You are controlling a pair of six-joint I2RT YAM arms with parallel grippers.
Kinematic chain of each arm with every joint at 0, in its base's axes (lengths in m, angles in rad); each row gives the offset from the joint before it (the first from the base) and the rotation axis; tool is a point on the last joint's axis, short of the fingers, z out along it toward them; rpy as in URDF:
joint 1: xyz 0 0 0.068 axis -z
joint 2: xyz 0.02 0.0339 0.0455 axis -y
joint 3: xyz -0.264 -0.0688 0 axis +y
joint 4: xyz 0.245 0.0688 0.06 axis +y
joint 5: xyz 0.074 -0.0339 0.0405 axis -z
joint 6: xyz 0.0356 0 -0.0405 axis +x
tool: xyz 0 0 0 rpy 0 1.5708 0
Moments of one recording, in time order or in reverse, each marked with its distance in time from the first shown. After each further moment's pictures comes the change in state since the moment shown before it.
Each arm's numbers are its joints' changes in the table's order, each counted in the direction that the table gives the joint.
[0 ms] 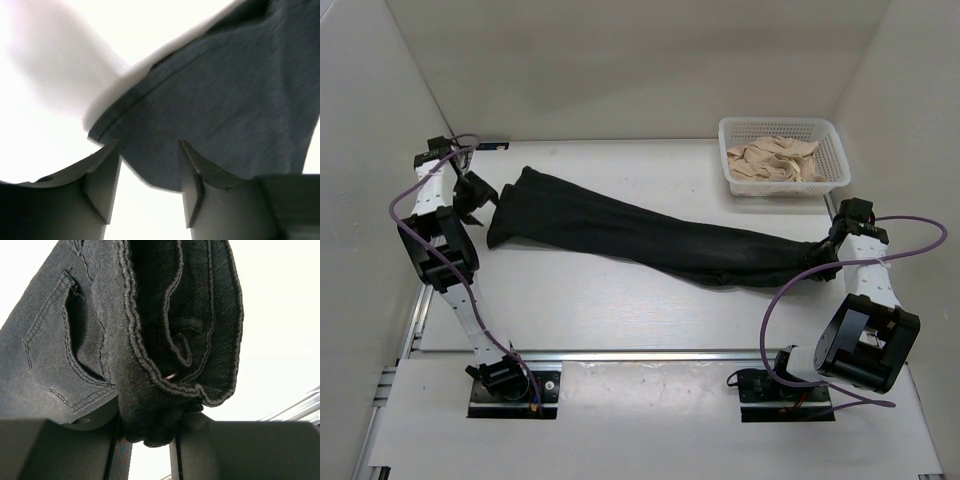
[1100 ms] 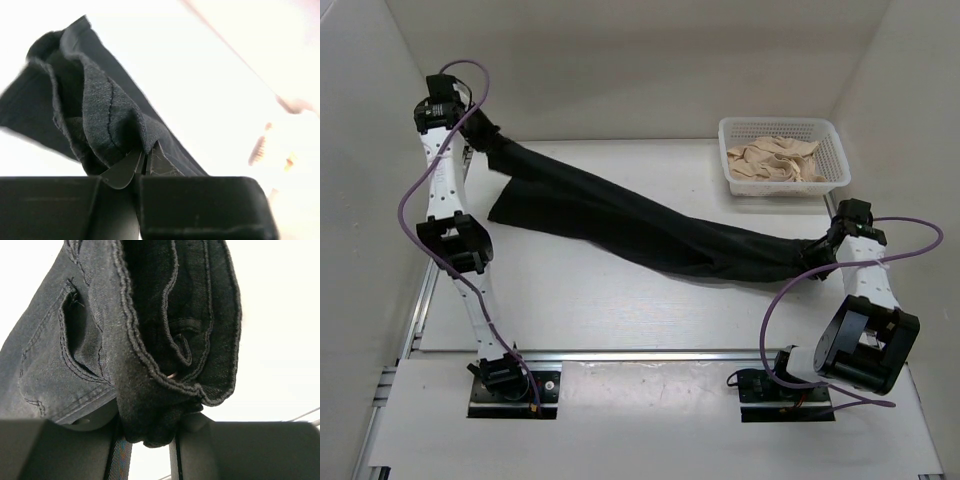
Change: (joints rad) left arm 0.114 -0.130 -0.606 0.082 0.201 -0.045; right arm -0.007 0.005 0.018 -0.030 -0.064 0.018
